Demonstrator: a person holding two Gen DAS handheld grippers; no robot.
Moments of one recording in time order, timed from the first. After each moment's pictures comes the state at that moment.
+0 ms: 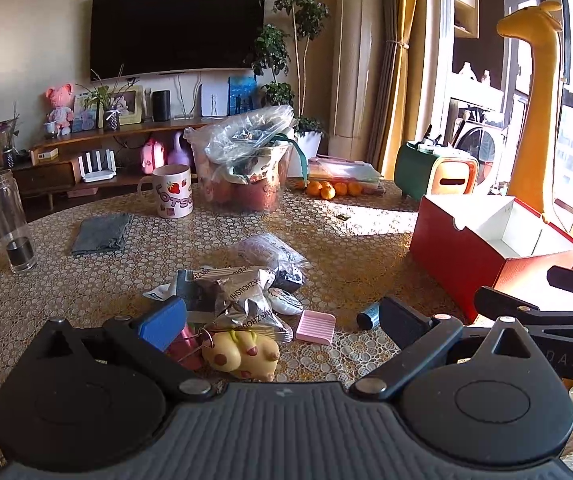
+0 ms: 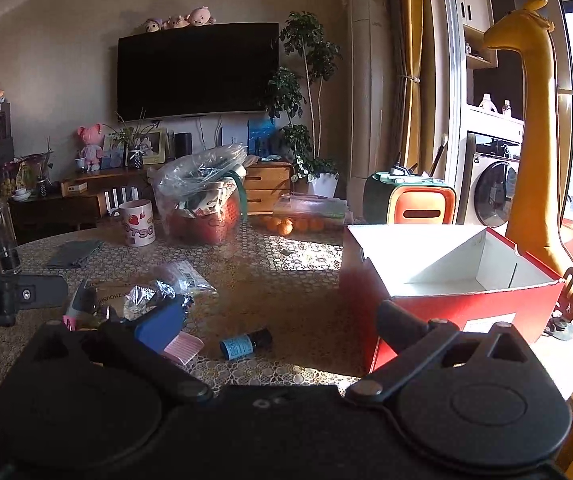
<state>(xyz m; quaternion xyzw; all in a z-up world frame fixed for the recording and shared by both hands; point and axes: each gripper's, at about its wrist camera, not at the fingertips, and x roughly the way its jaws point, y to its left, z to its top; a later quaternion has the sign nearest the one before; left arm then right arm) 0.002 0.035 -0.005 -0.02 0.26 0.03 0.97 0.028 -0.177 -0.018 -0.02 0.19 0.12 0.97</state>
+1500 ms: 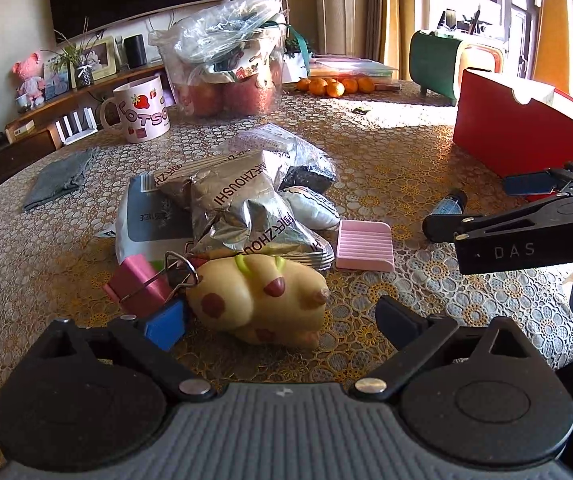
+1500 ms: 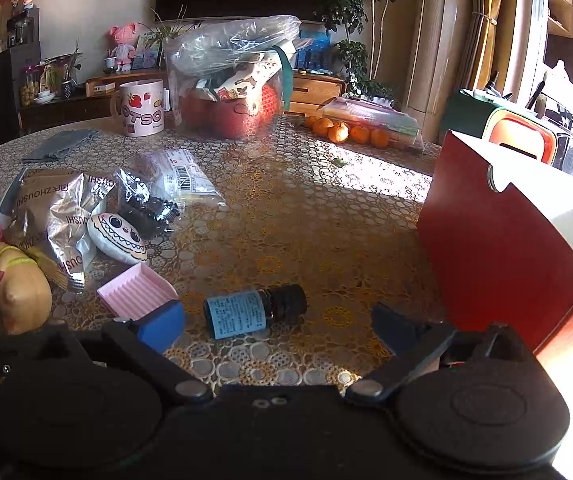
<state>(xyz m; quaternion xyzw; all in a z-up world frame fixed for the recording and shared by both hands) 0.091 0.050 -0.113 0.04 0.35 0.01 0.93 0.163 -0.129 -0.117 -0.10 0.30 0.18 0.93</state>
